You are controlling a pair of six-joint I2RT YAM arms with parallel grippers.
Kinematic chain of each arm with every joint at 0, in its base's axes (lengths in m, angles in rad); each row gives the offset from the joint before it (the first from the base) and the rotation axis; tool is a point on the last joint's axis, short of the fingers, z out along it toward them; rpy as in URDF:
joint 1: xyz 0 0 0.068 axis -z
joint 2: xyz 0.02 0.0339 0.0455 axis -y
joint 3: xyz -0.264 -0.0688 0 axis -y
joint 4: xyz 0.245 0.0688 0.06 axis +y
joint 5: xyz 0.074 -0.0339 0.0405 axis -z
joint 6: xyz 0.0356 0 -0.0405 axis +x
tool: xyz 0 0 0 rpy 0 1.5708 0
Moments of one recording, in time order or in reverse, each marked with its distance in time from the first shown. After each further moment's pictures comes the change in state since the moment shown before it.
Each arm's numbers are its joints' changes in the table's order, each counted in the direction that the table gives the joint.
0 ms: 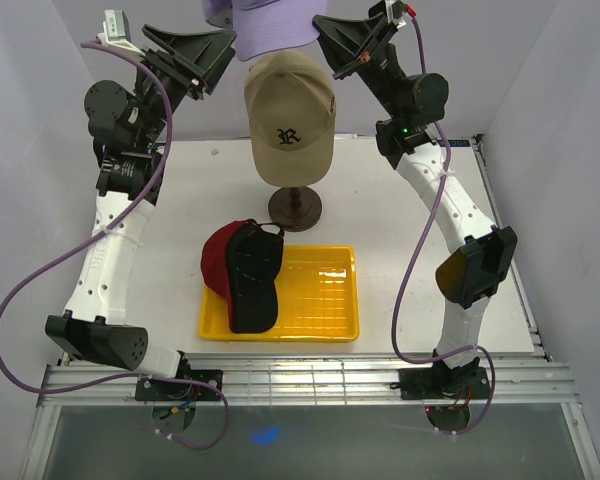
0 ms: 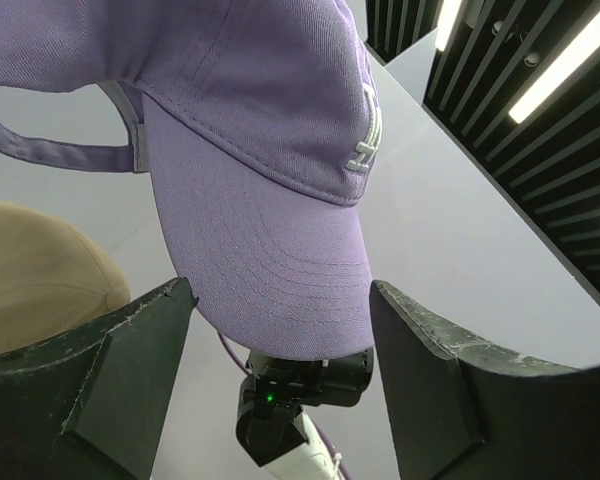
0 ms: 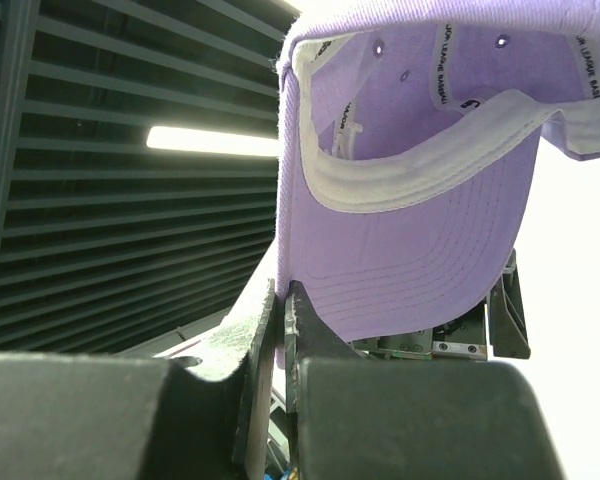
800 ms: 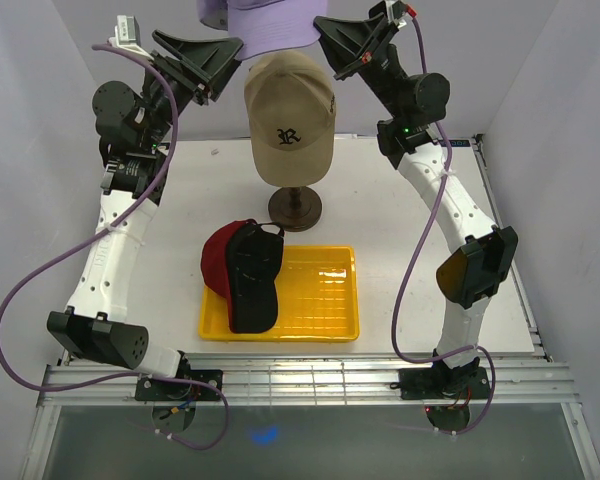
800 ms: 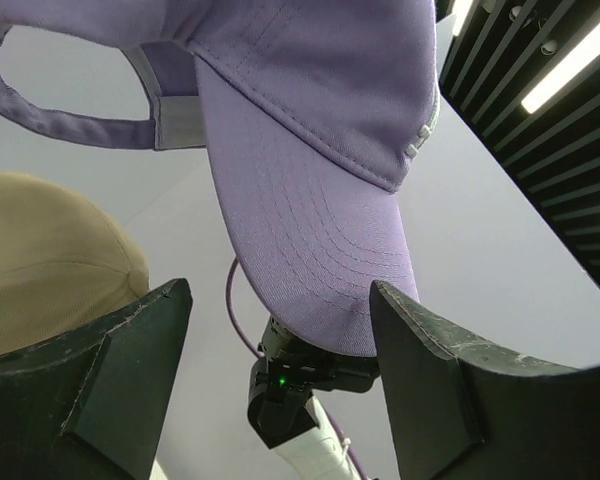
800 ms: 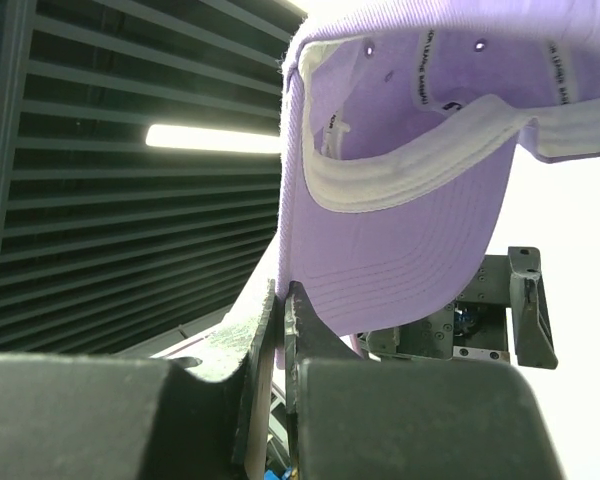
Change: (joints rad) left arm -0.002 -0.006 -0.033 0.006 0.027 0.000; right arm 0.014 0.002 -0.006 0.000 -0.015 0.011
